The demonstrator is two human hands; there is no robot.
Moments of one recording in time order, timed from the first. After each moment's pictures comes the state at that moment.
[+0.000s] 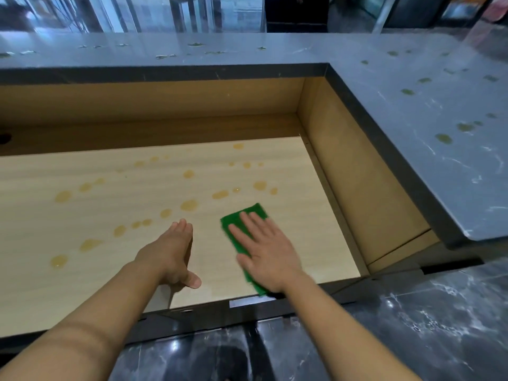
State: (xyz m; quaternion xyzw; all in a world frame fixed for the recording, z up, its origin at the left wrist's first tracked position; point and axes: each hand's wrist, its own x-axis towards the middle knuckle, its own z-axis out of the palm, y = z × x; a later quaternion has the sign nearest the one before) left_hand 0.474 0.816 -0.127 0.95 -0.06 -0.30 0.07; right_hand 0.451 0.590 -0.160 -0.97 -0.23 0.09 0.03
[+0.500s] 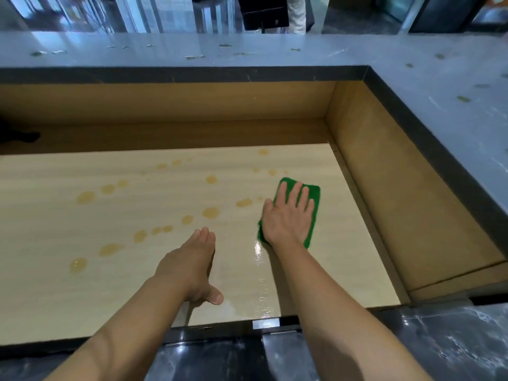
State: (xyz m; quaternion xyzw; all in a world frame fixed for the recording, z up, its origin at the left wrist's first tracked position) left_hand 0.471 0.816 -0.124 0.95 -0.08 -0.29 0.07; right_hand 0.543 0.635 -0.159 -0.99 0.13 0.06 0.08
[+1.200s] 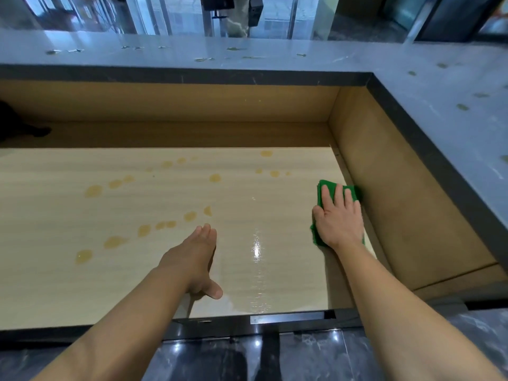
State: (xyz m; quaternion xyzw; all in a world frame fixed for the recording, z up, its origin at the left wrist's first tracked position) left_hand 0.472 0.816 -0.123 0.95 -0.06 -0.31 0.08; right_hand 0.541 0.524 -0.157 -0.99 0.09 0.07 0.04
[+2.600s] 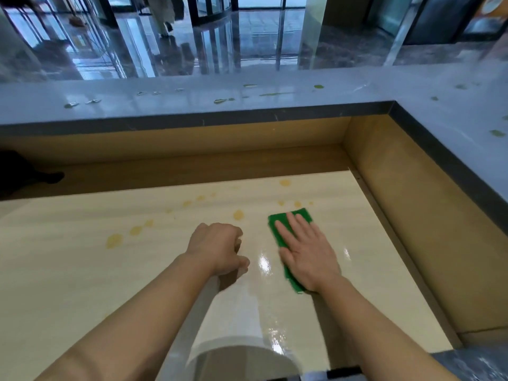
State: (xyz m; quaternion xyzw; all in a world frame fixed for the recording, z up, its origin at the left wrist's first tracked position) left_hand 0.569 0.836 -0.079 0.98 -0.12 -0.16 0.03; right_hand 0.550 0.630 -0.154 -0.99 -0.13 0.07 0.03
